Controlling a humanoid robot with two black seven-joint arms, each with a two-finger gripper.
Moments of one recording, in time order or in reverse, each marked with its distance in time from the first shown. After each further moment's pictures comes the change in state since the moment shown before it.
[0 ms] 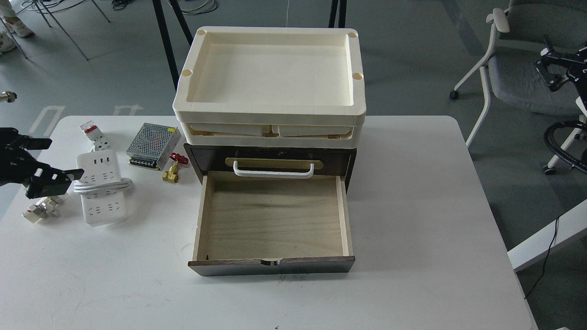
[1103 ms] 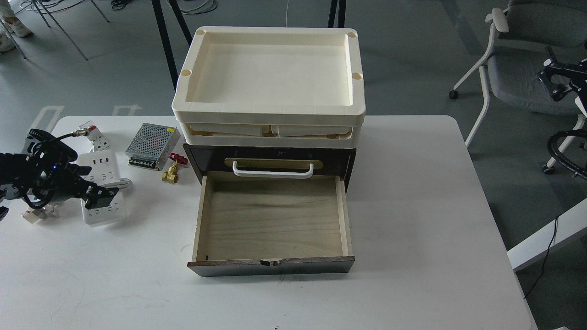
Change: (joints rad) left arm -0.043 -0.525 0.170 0.661 0.065 0.073 0.000; right arm -0.035 -0.015 0.002 -0.007 0.000 0.000 -0.002
